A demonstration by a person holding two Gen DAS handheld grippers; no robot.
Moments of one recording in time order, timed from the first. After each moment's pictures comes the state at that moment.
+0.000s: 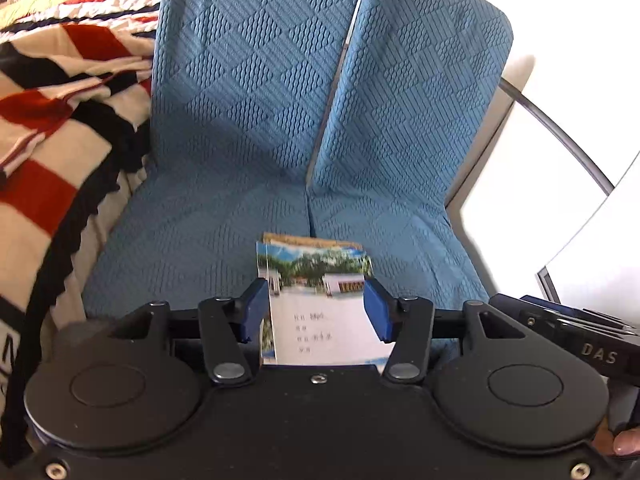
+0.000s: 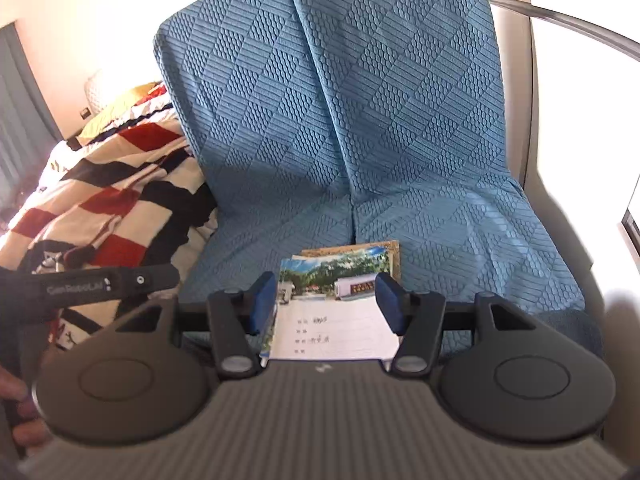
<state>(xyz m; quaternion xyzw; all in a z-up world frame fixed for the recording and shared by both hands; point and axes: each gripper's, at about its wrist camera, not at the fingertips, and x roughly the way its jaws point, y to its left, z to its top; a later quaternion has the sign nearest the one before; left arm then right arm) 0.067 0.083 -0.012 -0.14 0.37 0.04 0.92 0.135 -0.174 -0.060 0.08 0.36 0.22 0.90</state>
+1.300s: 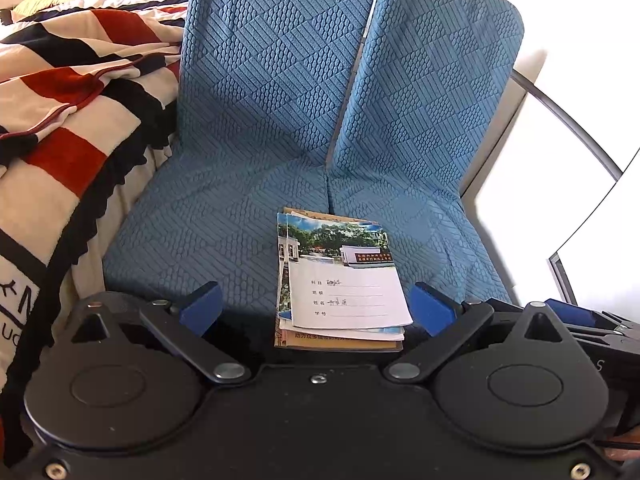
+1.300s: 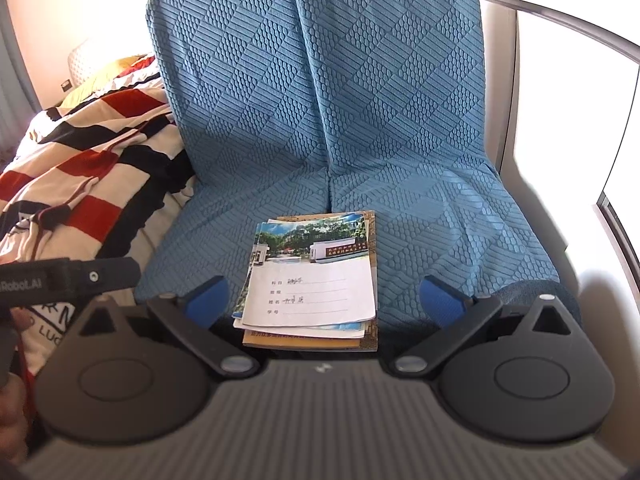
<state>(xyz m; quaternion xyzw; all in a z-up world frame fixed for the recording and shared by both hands) 0.026 0.077 -0.023 -0.14 0.38 0.07 0.91 0.108 -0.167 -0.079 0.04 0.37 0.19 0.91</state>
